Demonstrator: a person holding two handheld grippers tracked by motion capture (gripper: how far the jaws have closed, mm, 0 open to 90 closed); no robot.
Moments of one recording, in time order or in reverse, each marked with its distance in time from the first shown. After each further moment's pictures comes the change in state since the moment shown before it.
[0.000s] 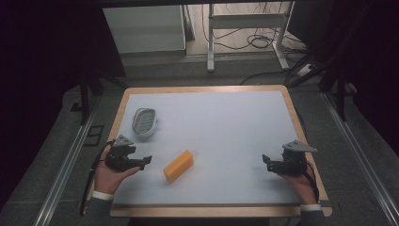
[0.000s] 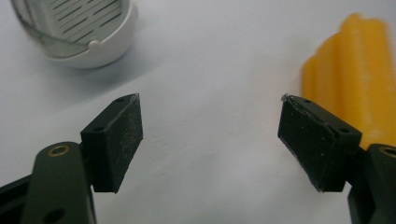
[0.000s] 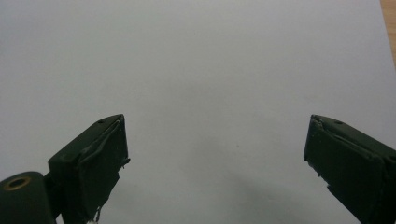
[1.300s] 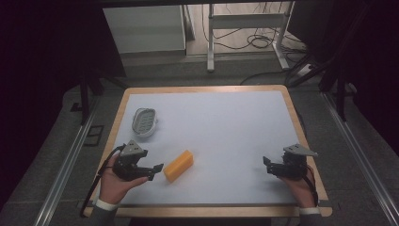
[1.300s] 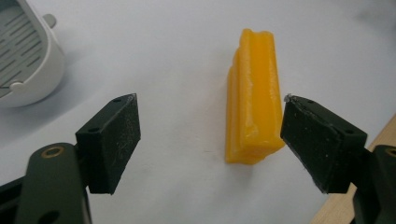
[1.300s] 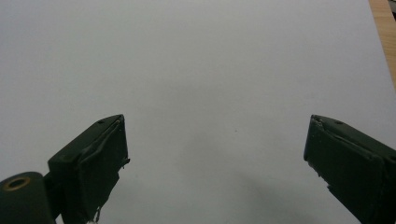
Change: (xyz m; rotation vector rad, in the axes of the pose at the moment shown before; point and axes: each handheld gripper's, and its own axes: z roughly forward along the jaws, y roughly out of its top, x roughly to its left) left arm -0.049 0.006 -0.013 -0.031 -0.079 0.126; right arm 0.005 -0.009 -0.004 0.002 -0.043 0.049
